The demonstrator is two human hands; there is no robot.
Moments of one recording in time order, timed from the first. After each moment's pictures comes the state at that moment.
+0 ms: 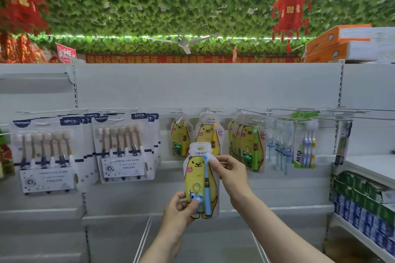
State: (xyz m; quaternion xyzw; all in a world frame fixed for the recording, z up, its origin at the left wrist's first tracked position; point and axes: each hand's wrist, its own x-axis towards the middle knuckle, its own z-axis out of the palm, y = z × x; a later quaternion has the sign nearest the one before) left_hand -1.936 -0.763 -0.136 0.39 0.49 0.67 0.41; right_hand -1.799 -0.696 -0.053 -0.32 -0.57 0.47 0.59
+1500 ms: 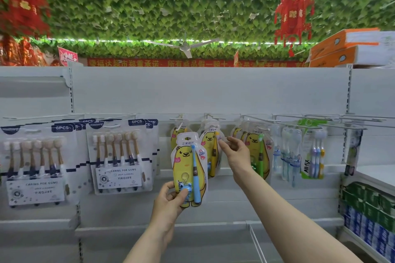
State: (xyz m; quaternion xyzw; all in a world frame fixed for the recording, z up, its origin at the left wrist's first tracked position) left_hand -1.971 -0.723 -0.104 0.38 0.45 0.71 0.39; right_hand -1.809 -0.593 -0.013 -0.32 -0.55 0.44 0.64
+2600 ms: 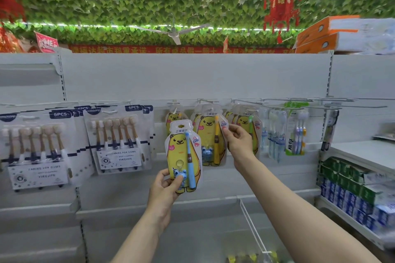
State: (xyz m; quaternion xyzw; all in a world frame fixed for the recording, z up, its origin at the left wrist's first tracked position) left_hand -1.967 -0.761 -0.108 0.38 0.45 0.70 0.40; right_hand -1.788 -0.643 -0.019 -0.32 -0.52 0.42 0.67
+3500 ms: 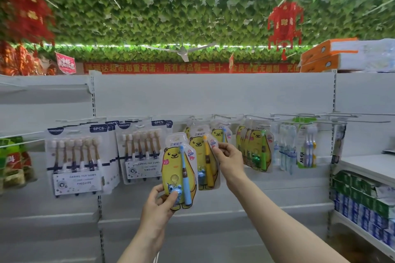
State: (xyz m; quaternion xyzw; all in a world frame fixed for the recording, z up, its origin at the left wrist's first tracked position) left_hand -2.014 -0.847 -0.093 0.37 0.42 0.74 0.38; right_hand -1.854 -0.722 -0.016 -0.30 -0.56 0.44 0.64
